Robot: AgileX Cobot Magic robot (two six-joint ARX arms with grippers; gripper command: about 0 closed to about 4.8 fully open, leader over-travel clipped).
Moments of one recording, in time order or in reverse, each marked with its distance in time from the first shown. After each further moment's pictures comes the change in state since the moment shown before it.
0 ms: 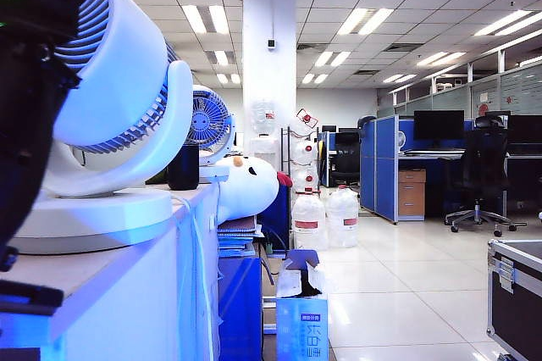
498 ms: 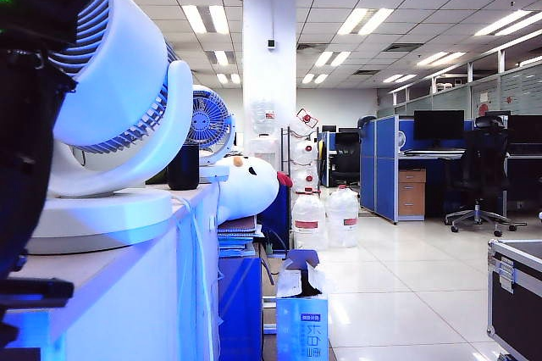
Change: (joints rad) left arm 0.000 0.000 0.000 0.000 0.000 0.000; right arm 0.000 0.008 0.000 0.021 0.102 -0.010
